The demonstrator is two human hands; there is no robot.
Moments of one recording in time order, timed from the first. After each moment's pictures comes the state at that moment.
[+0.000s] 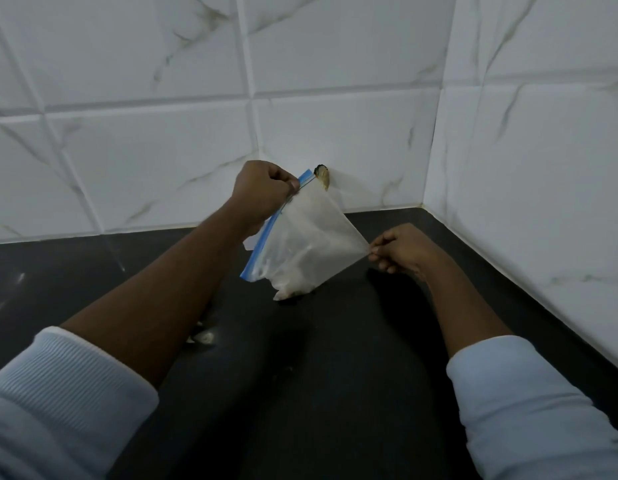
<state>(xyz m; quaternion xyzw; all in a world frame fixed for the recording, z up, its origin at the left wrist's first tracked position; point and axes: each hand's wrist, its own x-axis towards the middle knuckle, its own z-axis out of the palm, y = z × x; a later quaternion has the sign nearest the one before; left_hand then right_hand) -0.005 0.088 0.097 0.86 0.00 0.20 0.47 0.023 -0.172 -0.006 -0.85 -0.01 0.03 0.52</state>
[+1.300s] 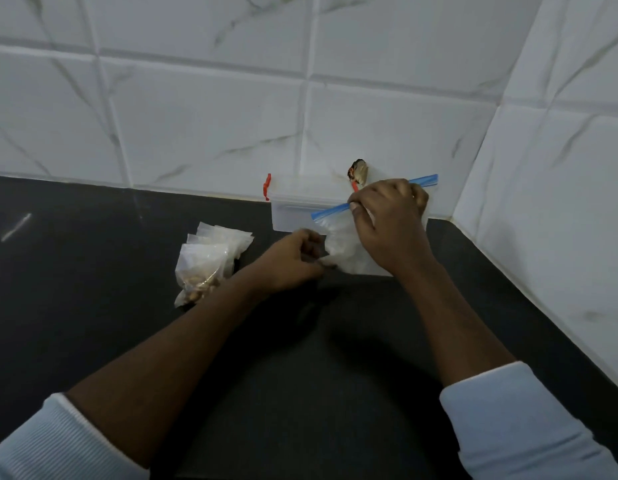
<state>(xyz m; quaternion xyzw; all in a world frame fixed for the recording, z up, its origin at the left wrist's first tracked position) -0.072 0.121 -0.002 0.87 -0.07 0.00 0.50 -0.024 -0.074 0.031 -0.85 -0.27 -0.43 0.14</state>
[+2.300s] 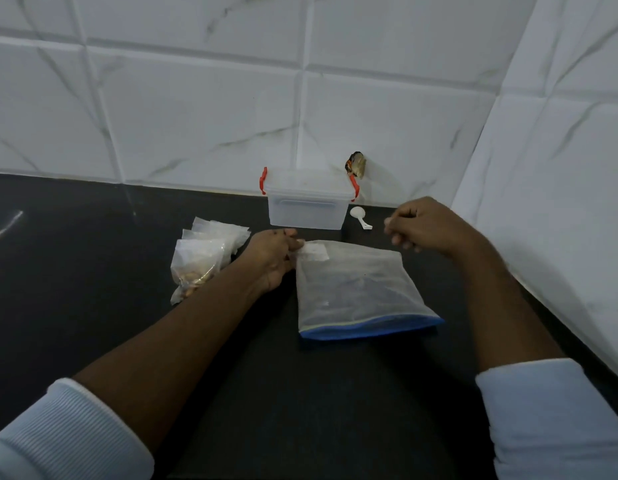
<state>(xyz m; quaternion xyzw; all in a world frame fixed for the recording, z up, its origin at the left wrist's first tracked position) -0.036 0.122 -0.024 0.54 0.18 0.01 0.82 -0.015 -0.131 0.057 -0.94 -0.13 0.00 0.32</state>
